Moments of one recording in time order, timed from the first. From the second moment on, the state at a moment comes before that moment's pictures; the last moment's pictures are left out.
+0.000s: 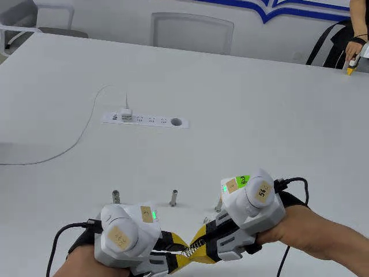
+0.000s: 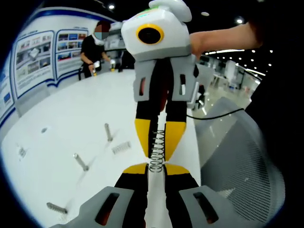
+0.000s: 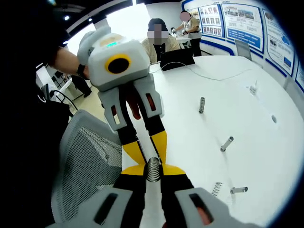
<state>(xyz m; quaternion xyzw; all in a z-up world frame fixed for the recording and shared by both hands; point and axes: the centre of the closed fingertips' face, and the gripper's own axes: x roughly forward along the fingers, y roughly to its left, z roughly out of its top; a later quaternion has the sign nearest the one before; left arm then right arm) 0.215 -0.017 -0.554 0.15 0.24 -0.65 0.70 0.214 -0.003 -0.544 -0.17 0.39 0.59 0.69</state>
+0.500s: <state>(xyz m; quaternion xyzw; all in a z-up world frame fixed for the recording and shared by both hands) 0.228 -0.006 -0.565 0.14 0.26 -0.61 0.73 0.228 -0.026 -0.555 -0.18 0.41 0.55 0.71</state>
